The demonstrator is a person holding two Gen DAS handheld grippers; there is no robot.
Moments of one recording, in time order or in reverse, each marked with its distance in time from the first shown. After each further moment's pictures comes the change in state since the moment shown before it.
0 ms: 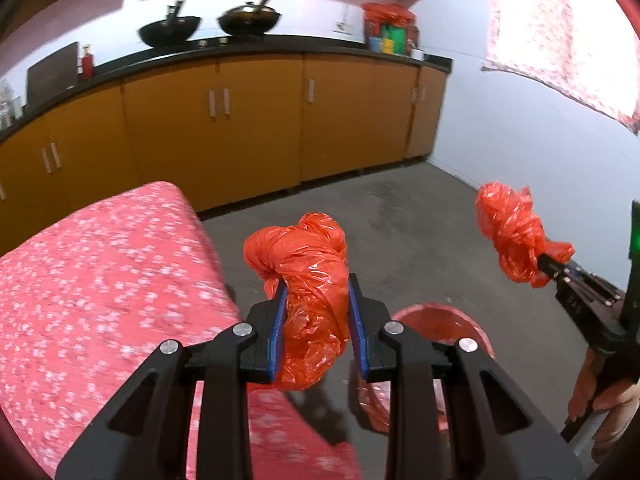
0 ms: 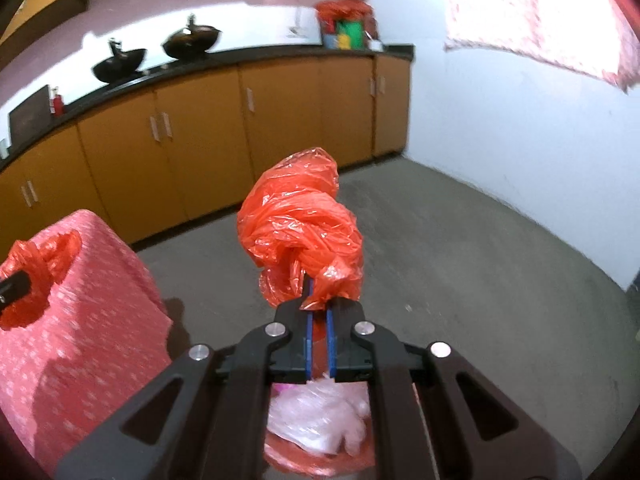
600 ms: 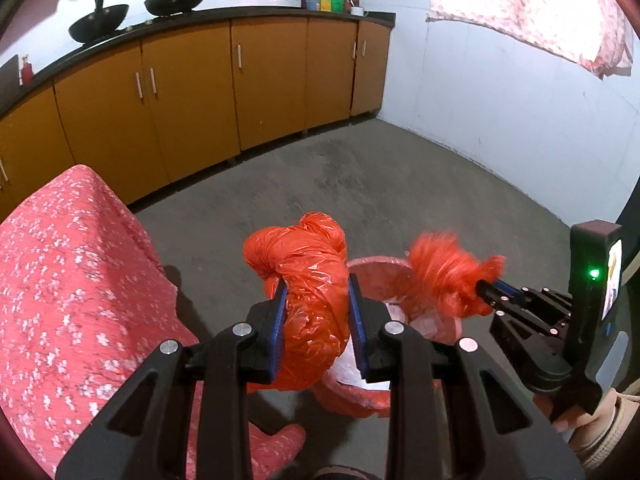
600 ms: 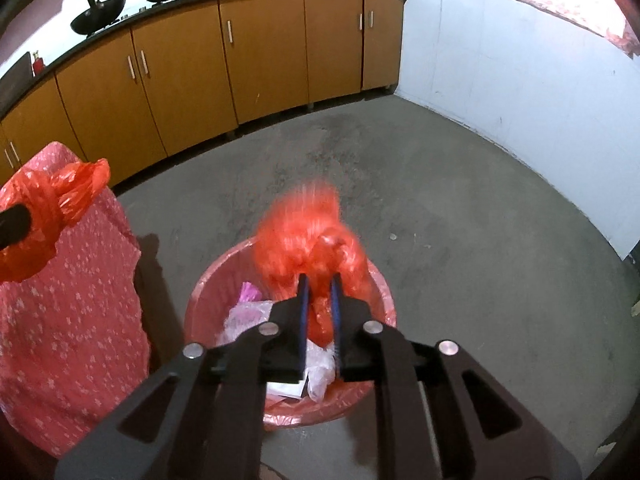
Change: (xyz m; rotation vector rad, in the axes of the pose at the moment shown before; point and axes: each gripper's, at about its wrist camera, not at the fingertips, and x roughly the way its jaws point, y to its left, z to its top) left arm 0.045 -0.088 -0.041 0.121 0.111 -0.121; right arm 0.048 -0.036 -0.084 -0.014 0.196 -0.017
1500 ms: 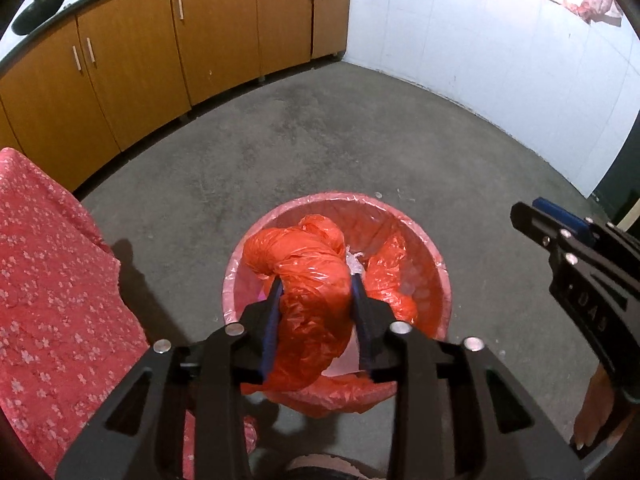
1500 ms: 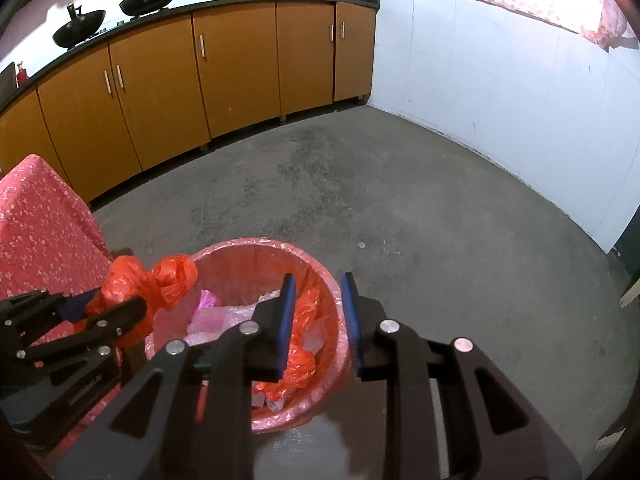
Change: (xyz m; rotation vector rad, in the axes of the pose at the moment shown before) left arm 0.097 -0.067 -0.032 0.083 0.176 -0.082; right arm -0.001 -0.041 -0.009 0.041 -0.052 -0.080
